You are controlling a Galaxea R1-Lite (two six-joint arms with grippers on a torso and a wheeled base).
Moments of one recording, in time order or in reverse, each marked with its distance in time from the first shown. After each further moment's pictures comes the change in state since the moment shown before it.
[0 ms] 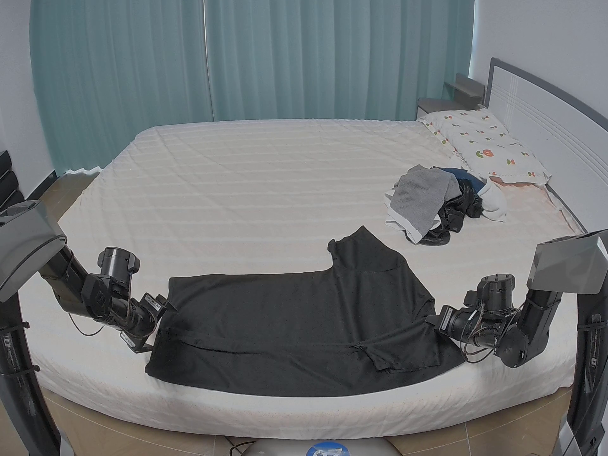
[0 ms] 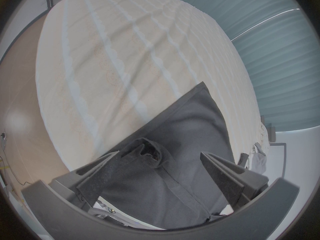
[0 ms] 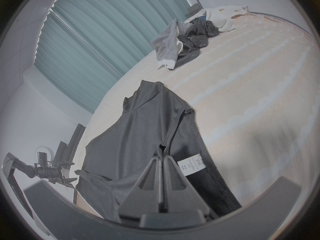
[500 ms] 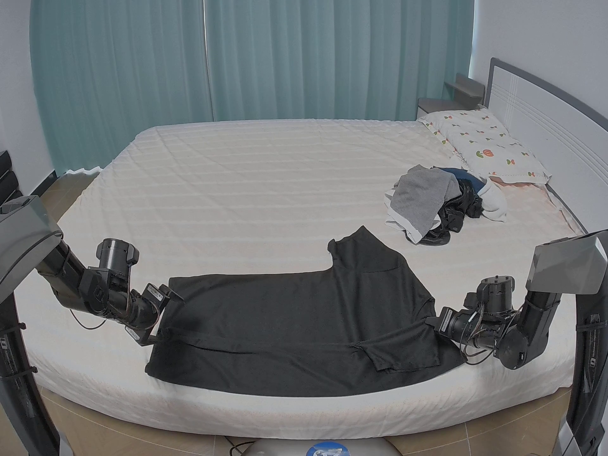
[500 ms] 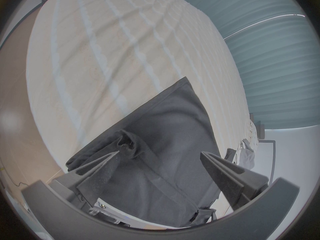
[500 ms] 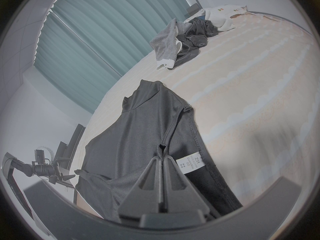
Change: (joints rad) left arm -0.011 -0.030 -0.017 -0.010 -0.097 -0.027; right arm 0.001 0.009 0.010 -0.019 -0.001 0.004
